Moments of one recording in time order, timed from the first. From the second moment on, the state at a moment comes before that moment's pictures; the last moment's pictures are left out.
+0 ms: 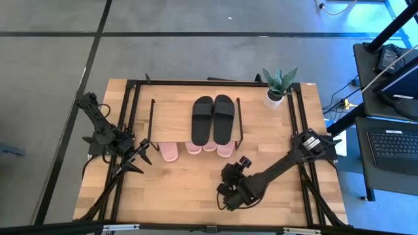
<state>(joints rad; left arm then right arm) -0.83 0.00 0.01 0.05 -0.27 -0.28 0.60 2.09 1.47 -0.87 0.80 1.17</state>
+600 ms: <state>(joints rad) -0.78 0.00 0.01 0.07 -0.57 -0.28 0.58 1.67 1.44 -0.73 0.95 0.62</state>
